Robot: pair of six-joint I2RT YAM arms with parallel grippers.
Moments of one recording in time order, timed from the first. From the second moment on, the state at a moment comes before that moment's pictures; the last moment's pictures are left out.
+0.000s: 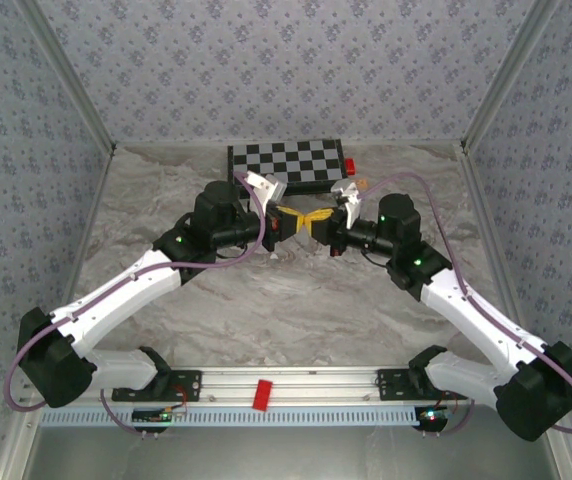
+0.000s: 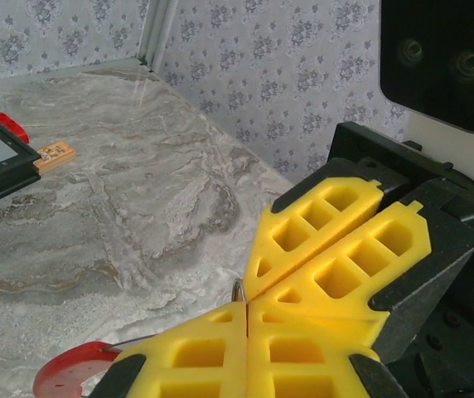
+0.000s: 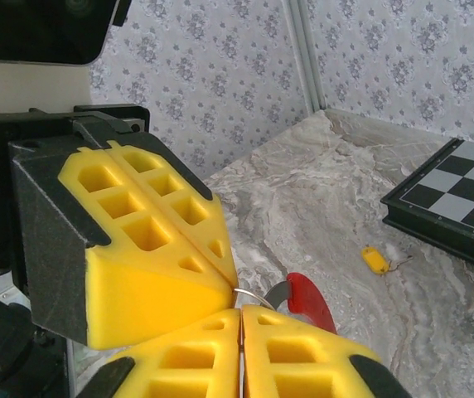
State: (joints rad) left arm -0.77 1.26 1.08 -0.11 0.39 -0.35; right arm 0.54 1.07 0.83 0.06 -0.57 0.21
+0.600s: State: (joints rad) left arm -0.77 1.26 1.08 -0.10 0.42 -0.34; right arm 0.50 1.04 0.82 0.08 -0.60 0.24
